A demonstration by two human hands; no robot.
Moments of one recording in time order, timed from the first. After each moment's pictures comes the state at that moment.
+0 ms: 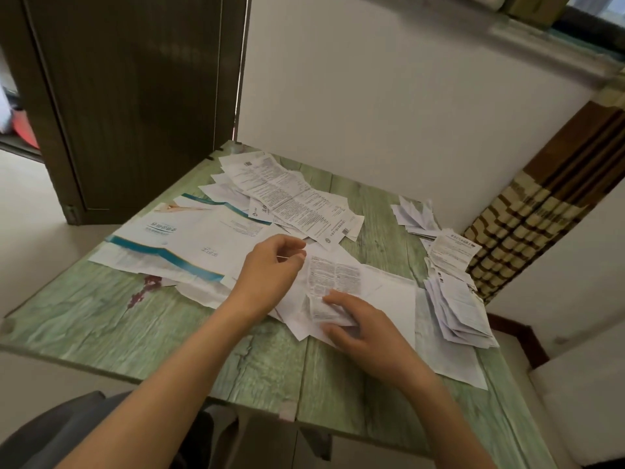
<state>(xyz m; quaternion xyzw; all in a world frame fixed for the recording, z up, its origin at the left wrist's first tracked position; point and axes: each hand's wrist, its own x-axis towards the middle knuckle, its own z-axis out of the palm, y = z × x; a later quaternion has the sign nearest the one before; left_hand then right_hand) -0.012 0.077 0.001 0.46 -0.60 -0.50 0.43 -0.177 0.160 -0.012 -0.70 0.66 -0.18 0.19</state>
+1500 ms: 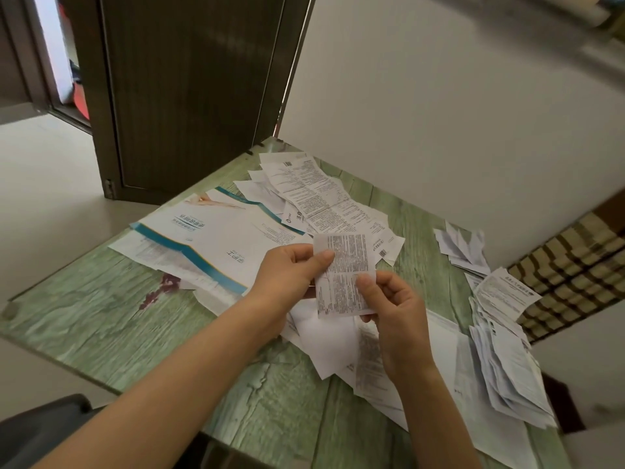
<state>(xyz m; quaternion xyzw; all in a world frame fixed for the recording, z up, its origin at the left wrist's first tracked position) -0.010 0.056 0.003 0.41 -0.39 -0.68 0.47 -0.152 0.096 -0.002 -0.46 0.56 -0.55 0.41</state>
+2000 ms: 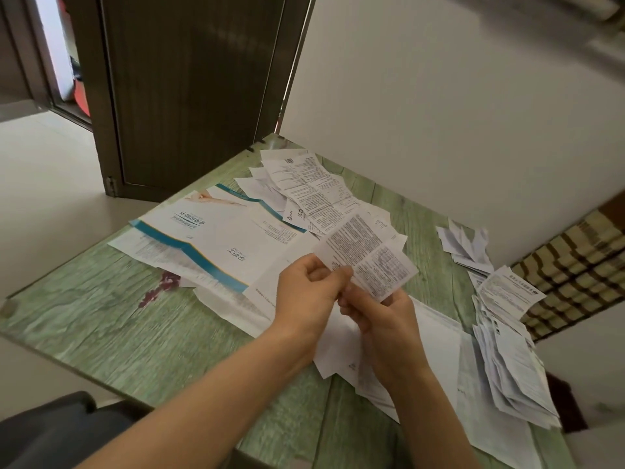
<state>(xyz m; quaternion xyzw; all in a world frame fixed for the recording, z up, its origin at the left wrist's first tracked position) -0.036 0.081 0.003 0.41 -0.29 -0.67 0.55 -0.138 0.098 -0.004 -0.41 0.51 -0.58 0.49</state>
